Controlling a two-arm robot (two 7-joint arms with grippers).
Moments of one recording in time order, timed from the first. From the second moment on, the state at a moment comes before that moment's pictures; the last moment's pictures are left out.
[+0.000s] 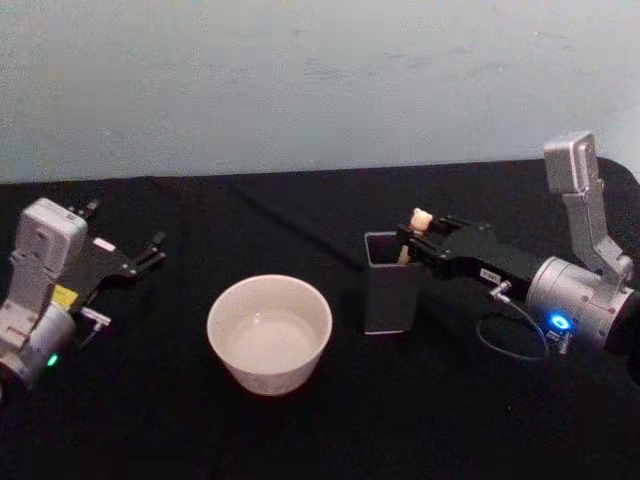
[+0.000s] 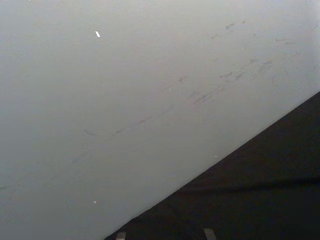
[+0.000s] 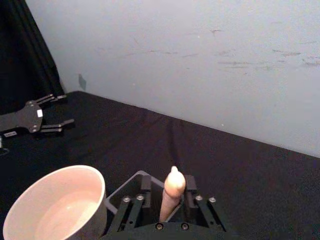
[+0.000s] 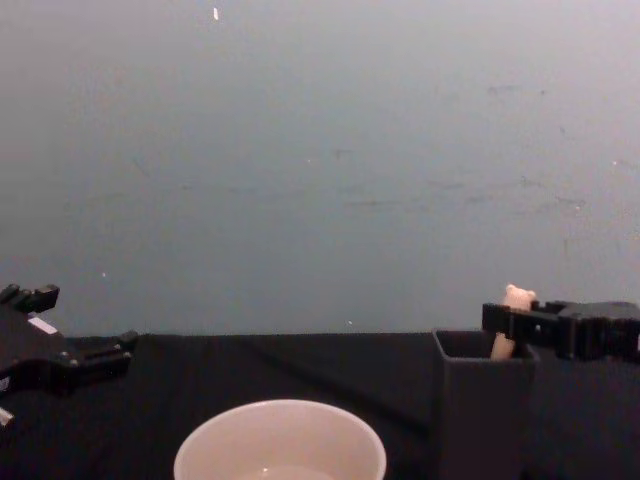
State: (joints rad) left arm -0.20 0.60 0.45 -1.41 -0.25 -0.12 0.03; right arm 0.29 0.53 -0.43 -1.46 0.64 0.16 0.44
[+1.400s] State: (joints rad) left arm -0.20 0.60 0.45 -1.41 -0.25 -0.12 0.03; right arm 0.28 0.43 -0.32 -1.52 0.54 0.02 0.23
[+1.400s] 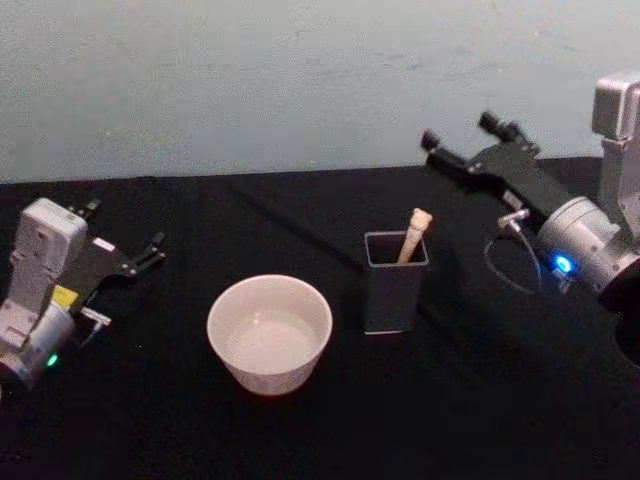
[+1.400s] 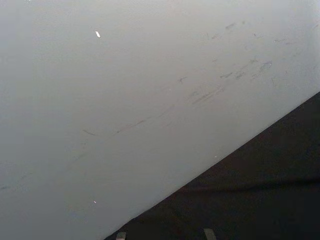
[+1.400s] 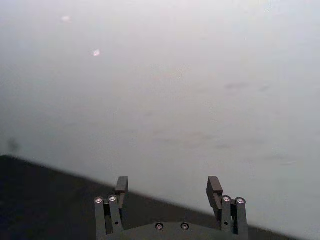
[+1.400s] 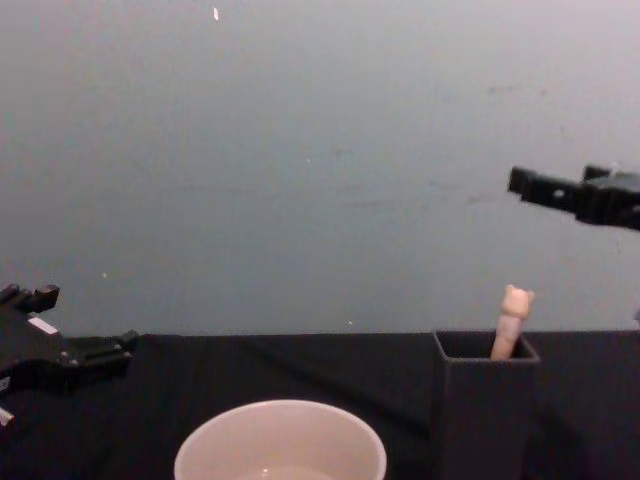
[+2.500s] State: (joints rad) left arm -0.20 0.60 0.45 -1.41 -0.25 -0.12 0.03; right arm 0.20 0.41 -0.34 -1.37 0.19 0.00 -0.03
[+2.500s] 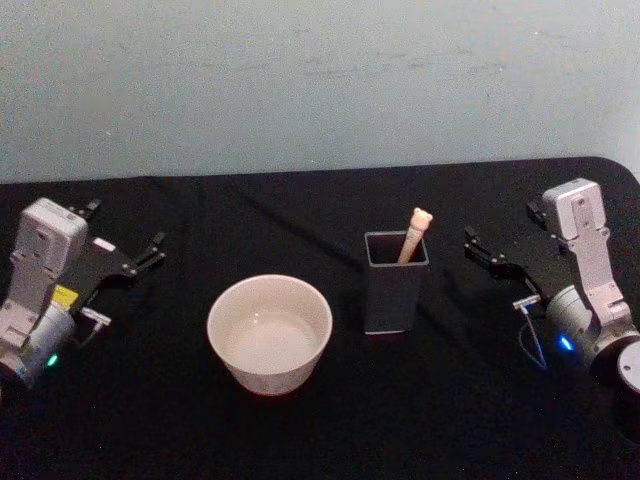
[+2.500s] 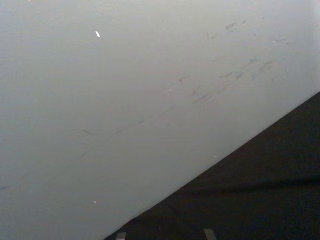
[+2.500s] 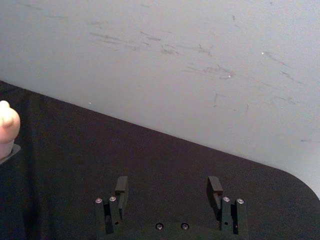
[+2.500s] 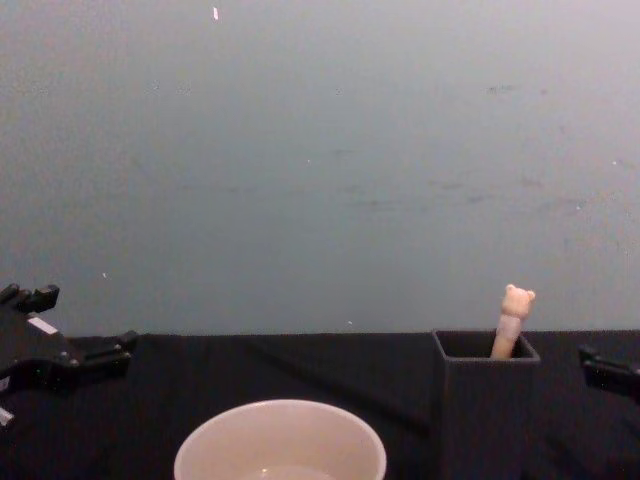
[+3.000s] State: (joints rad) left arm -0.20 0.60 0.45 -1.41 -0.25 -0.12 0.03; right arm 0.20 0.41 -0.34 -1.38 0.19 0.00 -0.03
